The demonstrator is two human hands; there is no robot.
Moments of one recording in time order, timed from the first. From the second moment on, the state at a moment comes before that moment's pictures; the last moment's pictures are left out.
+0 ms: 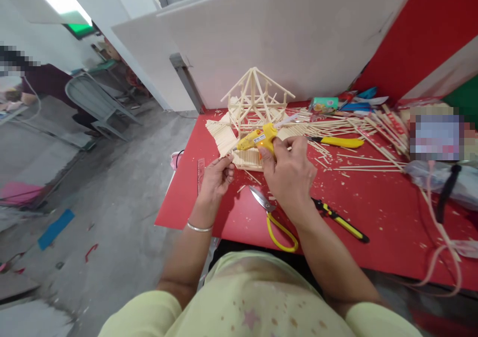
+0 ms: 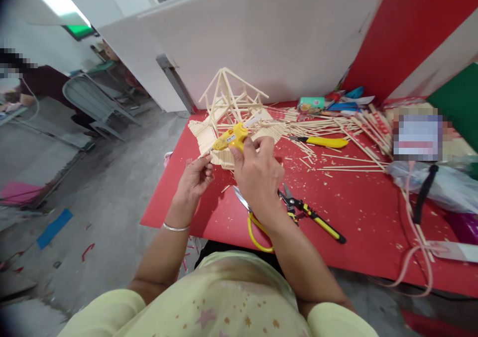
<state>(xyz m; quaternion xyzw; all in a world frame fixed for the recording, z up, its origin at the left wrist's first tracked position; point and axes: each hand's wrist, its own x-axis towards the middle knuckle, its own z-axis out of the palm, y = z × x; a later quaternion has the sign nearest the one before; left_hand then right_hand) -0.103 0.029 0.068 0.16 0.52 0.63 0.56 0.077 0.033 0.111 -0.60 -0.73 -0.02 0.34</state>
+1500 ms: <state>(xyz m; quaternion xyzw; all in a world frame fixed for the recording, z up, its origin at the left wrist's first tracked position) -0.078 0.010 0.063 0.36 0.65 0.63 0.24 0.077 0.029 0.106 -0.59 -0.73 -0.04 0.34</state>
